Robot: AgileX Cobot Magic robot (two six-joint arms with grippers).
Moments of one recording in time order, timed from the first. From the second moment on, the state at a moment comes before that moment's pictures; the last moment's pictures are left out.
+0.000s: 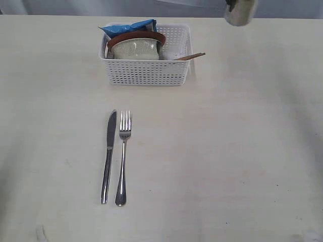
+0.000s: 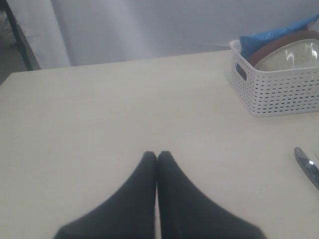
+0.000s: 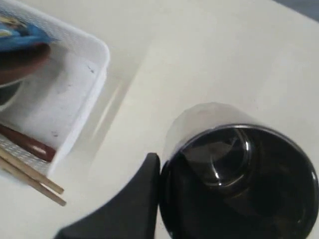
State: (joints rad) left arm -0.14 0.00 0.00 0.13 0.35 -0.07; right arm 0.31 2.12 -2.08 -0.05 1.22 -0.13
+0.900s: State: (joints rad) left arm -0.14 0.00 0.00 0.13 0.35 -0.07; right arm 0.51 2.32 -2.10 0.13 1.03 -0.13
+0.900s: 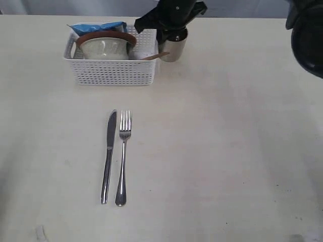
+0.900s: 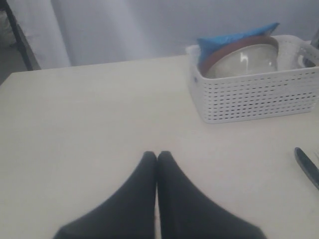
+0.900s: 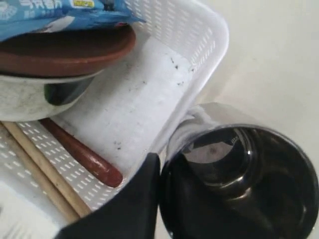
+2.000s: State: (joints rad) left arm -0.14 0.00 0.00 0.13 0.35 -0.07; right arm 0.53 2.36 -2.12 0.14 1.22 -0.08
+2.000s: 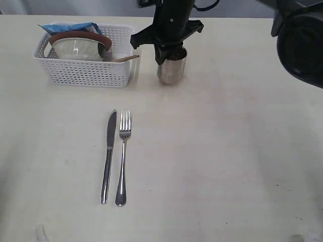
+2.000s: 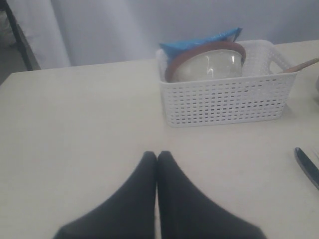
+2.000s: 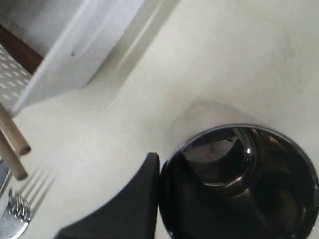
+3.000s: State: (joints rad) left arm -0.14 0.00 0.00 0.13 0.35 -0.07; right arm 0.58 2.34 -2.07 0.16 1.18 -0.08
